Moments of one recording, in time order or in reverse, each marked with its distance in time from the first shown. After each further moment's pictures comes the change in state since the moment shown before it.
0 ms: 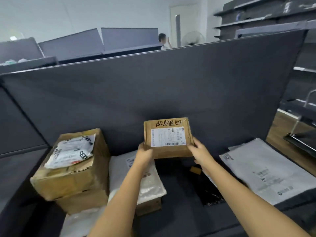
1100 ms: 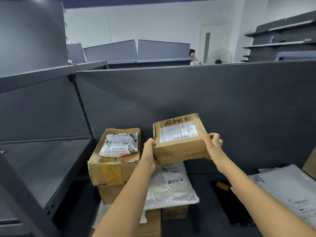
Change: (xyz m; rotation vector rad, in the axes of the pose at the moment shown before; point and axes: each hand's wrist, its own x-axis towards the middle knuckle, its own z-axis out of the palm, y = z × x) left_hand -0.021 0.005 -0.117 -0.760 -0.077 -0.189; right_hand -0.015 -0.070 0.086 -0.071 0.068 -0.153
